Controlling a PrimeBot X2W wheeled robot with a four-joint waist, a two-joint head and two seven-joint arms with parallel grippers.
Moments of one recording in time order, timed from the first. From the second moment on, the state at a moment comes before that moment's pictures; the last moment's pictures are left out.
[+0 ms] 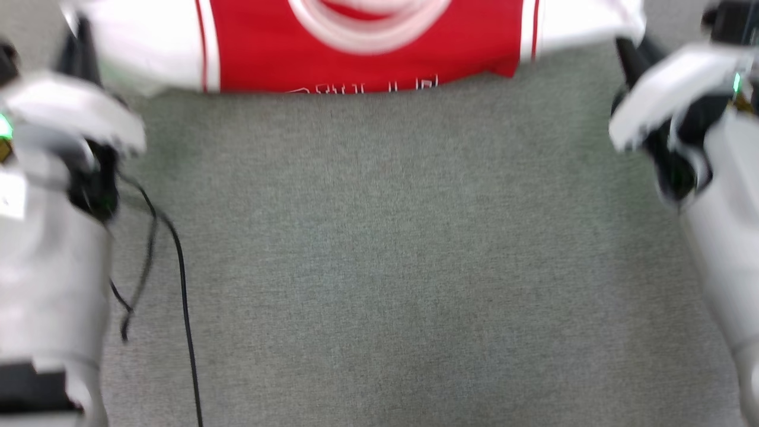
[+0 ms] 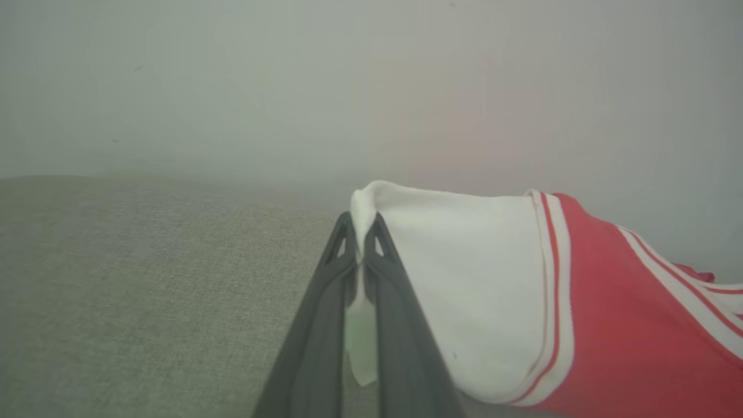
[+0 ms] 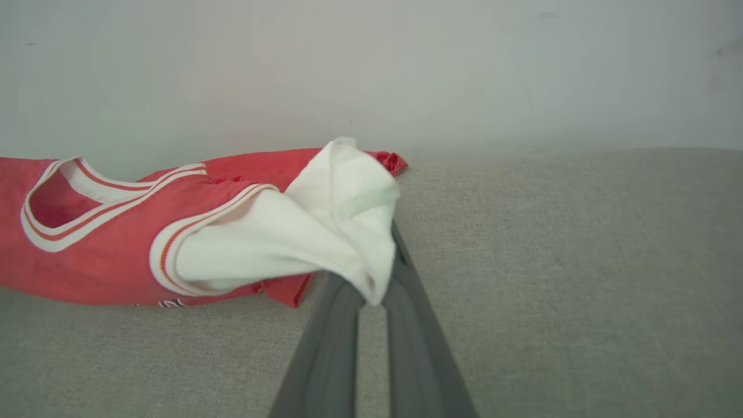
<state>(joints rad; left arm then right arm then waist) -0.99 0.34 -0.08 0.93 -0.52 -0.13 -0.26 -1.02 -0.24 0.29 0.89 0.58 0.13 -0.07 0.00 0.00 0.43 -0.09</state>
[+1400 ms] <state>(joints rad) 0.12 0.11 0.07 0.39 -0.45 -0.11 -0.26 -0.04 -0.26 0.15 0.57 0.68 0.13 -0.12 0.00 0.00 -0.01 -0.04</state>
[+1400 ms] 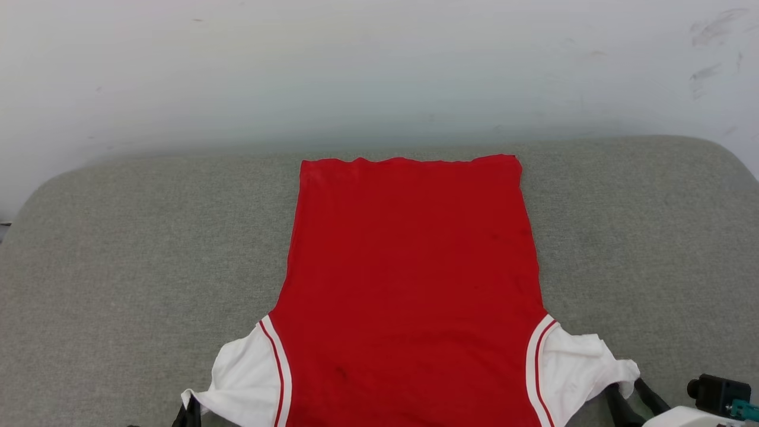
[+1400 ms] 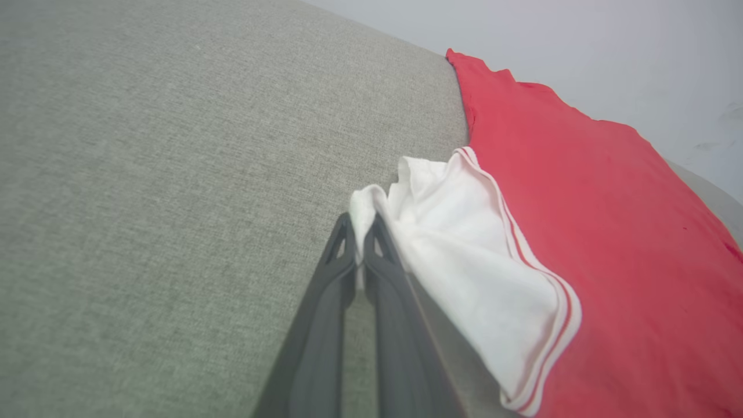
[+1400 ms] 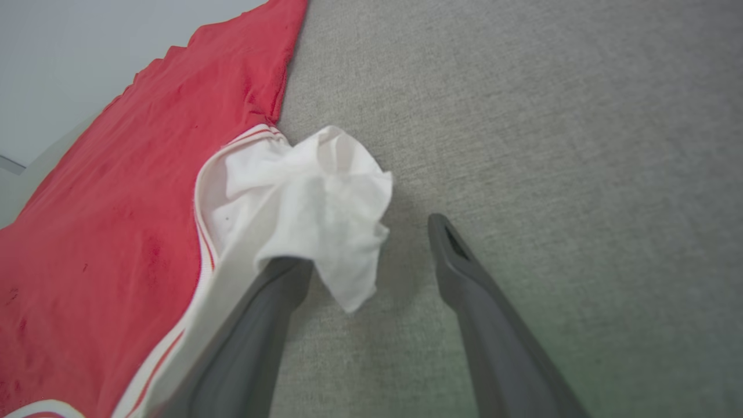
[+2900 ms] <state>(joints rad) -0.31 0.05 -0.26 0.07 -0.43 -0.13 -0.26 -1.17 -0.58 0.06 0.99 0.44 0.13 0.71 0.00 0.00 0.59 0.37</state>
